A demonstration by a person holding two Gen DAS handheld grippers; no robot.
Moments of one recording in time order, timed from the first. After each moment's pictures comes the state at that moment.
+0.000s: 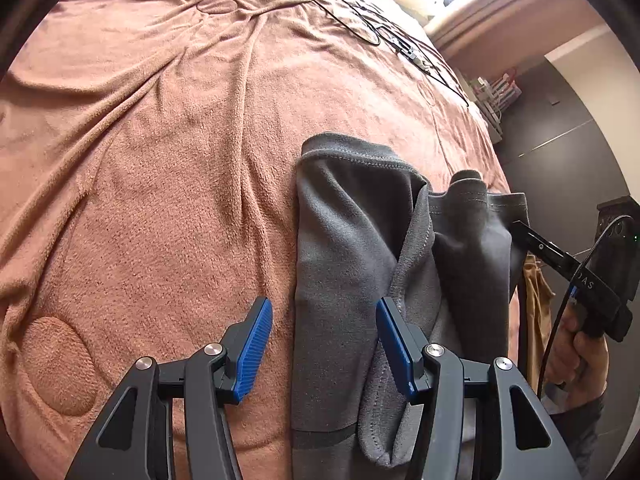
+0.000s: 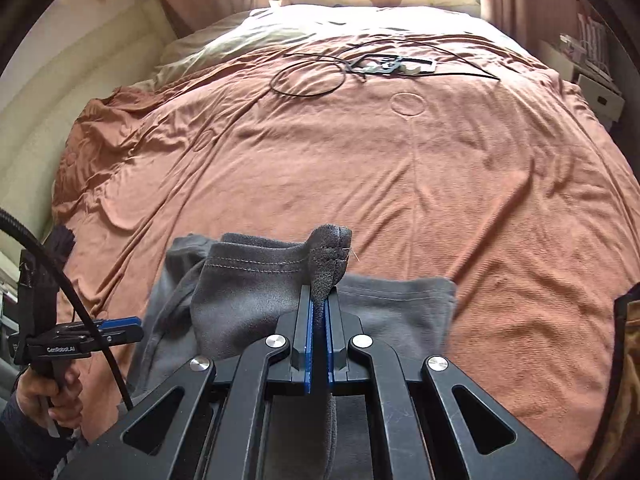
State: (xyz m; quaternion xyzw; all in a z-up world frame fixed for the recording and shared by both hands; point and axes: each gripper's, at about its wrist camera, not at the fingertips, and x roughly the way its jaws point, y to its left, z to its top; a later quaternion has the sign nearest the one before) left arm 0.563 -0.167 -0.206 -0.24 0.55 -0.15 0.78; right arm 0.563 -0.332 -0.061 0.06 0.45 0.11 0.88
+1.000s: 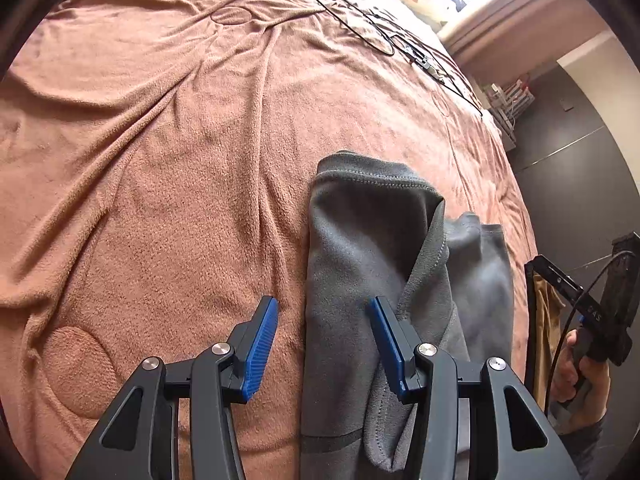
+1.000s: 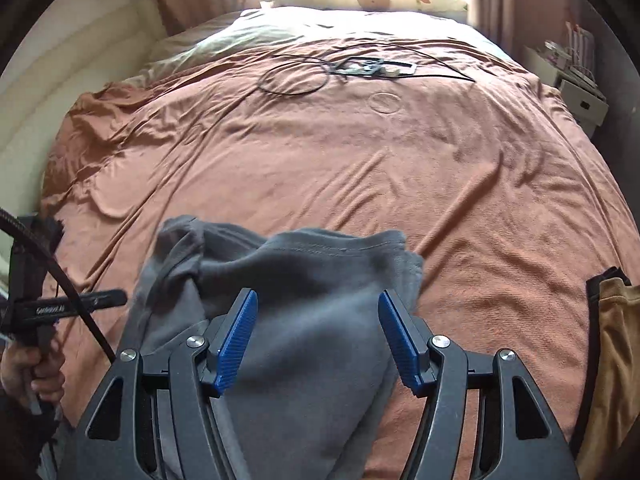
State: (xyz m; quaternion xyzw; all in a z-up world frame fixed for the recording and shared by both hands) left arm 0.567 -0.163 -0.200 -0.23 0.55 -0.12 0.79; right arm 0.525 -0.314 -0.046 0.03 0.44 0.12 0.89
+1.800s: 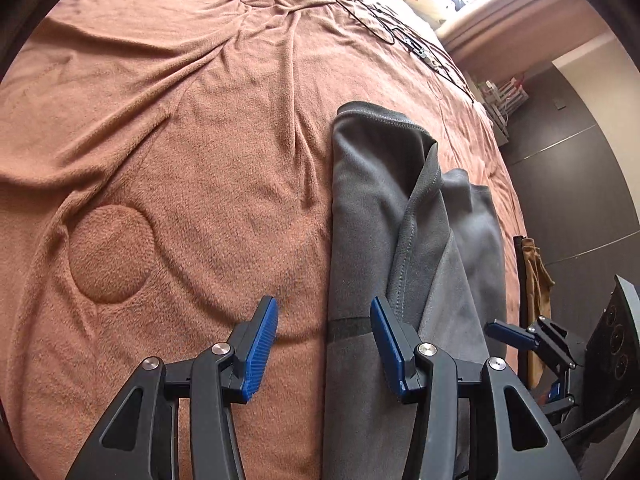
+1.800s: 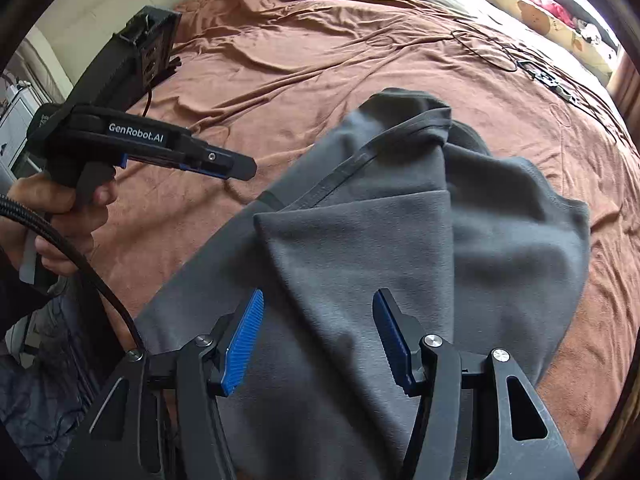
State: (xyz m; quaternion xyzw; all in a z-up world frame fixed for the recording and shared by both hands) left arm 0.493 -0.140 -0.201 -0.25 0.56 -0.13 0.78; right arm 0.434 -0.199 -0.075 -0.14 0.48 0.28 0.82
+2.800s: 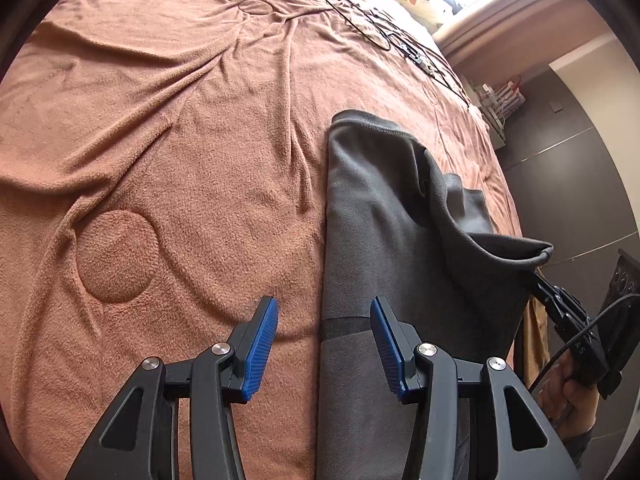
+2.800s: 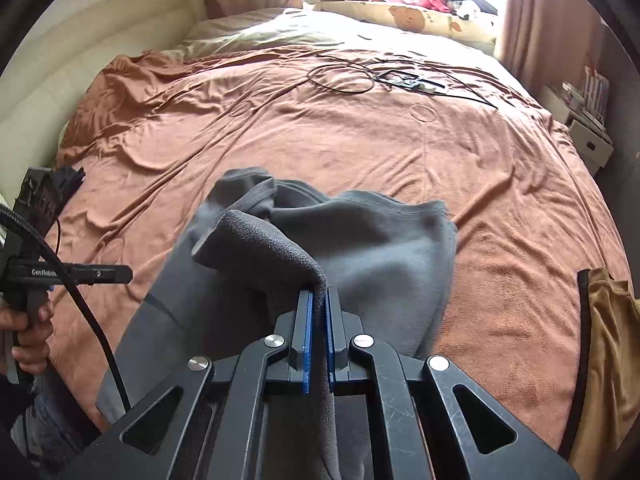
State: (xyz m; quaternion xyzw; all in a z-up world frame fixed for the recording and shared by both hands) left arm 0.493 -0.141 -0.191 -0.25 0.55 -0.13 0.78; right arm 0.441 -0.280 -0.035 -0.03 0.42 0.12 0.90
